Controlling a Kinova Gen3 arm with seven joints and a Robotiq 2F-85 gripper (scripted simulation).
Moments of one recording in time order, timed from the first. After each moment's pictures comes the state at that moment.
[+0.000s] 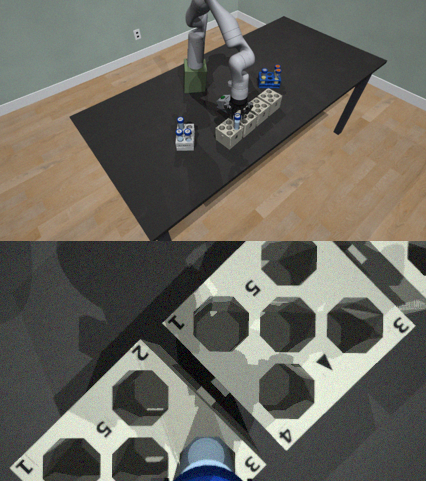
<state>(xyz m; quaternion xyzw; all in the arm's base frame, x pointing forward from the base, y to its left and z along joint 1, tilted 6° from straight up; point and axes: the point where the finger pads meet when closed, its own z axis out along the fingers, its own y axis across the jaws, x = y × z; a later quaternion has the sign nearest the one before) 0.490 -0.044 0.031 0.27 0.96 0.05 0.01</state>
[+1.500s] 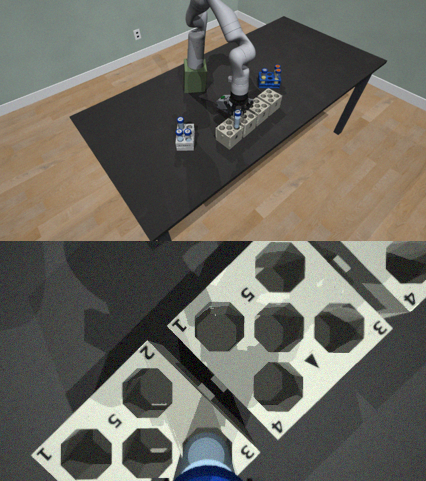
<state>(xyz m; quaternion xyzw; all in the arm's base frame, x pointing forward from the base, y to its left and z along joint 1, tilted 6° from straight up) 0.490 -0.047 0.057 0.27 0.96 0.05 0.01</state>
